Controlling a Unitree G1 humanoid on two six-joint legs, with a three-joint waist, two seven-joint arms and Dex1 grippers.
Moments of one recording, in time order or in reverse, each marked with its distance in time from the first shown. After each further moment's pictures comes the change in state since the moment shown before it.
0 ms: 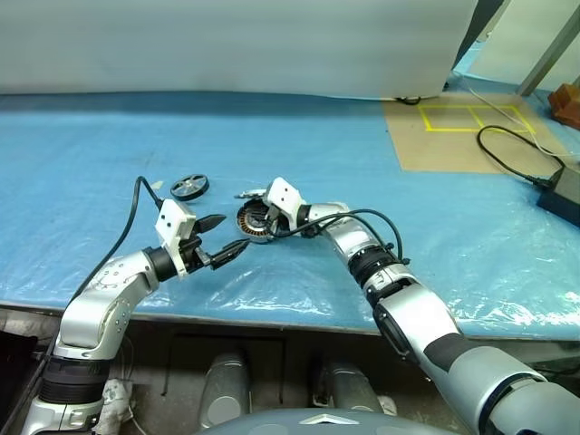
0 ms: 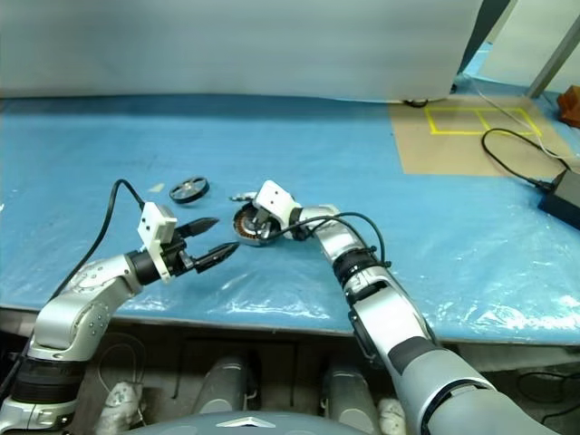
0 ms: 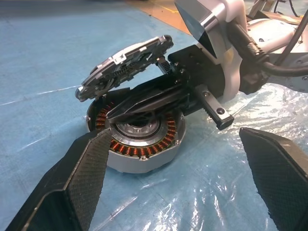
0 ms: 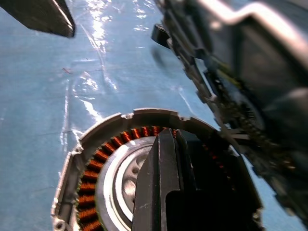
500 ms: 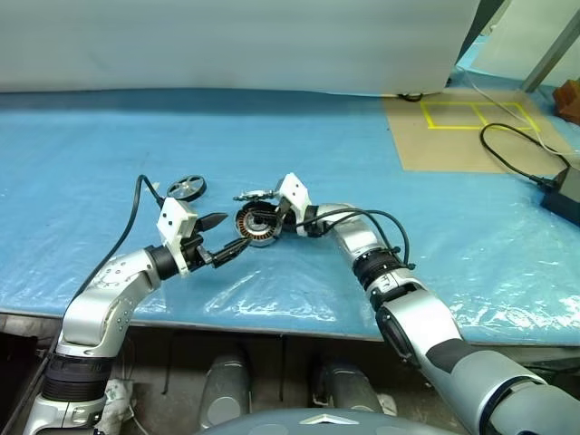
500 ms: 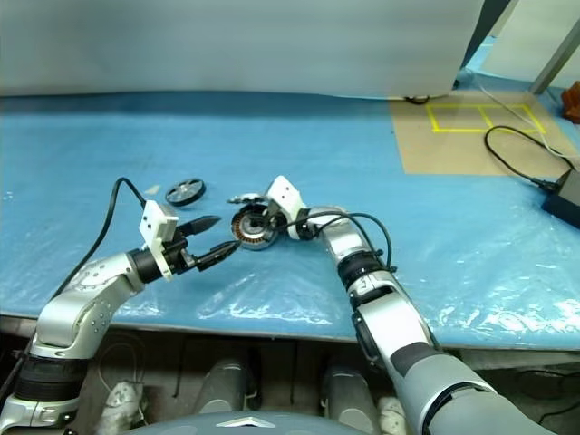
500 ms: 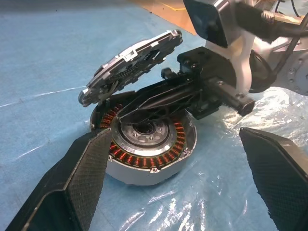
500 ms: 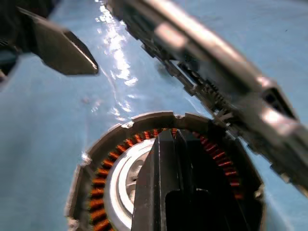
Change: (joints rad) left arm -0.008 -0.009 -0.004 0.003 0.000 0.001 0.000; right arm 0.085 0.024 -0.140 -0.181 0.216 0.275 0.215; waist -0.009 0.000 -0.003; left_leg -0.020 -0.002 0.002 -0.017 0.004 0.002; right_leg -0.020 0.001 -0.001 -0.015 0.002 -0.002
